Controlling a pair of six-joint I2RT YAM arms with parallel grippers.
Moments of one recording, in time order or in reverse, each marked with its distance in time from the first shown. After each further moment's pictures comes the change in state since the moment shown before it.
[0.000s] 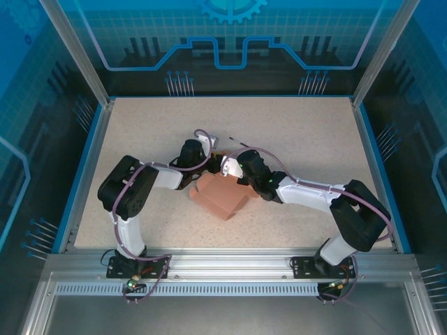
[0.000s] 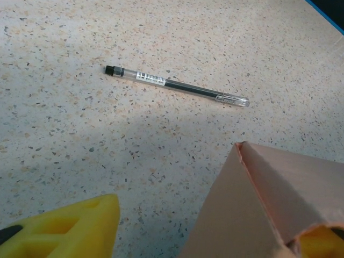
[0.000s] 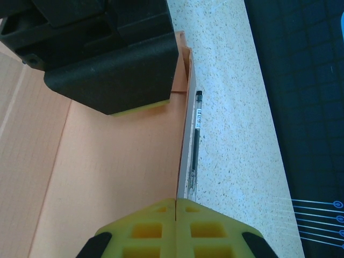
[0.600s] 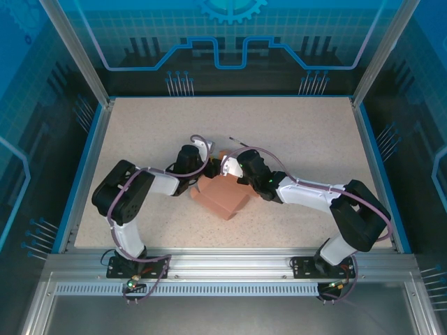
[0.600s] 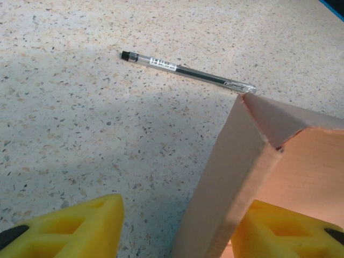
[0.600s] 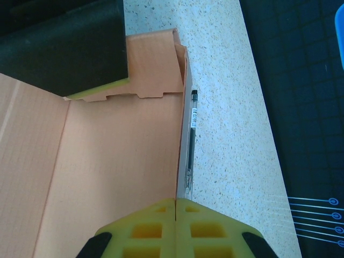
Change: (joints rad) left arm -0.006 -0.070 -0.102 0.038 -0.046 0.000; right arm 0.000 0.000 0.000 0.010 0.019 0.000
